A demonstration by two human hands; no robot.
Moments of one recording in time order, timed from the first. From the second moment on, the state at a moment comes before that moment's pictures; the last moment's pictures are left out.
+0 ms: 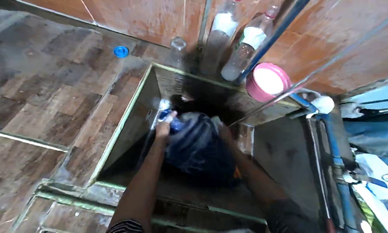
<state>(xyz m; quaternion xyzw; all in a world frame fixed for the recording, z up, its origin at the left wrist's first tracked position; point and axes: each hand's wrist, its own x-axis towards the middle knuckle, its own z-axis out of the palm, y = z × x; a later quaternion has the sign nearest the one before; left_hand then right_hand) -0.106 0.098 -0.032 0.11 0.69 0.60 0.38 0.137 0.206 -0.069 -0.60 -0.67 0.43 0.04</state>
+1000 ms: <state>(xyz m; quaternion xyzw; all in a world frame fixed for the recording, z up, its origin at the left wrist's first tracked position) -0.151 0.183 -0.139 0.03 0.69 0.57 0.45 0.197 0.125 -0.077 -0.62 -0.74 0.25 -0.05</state>
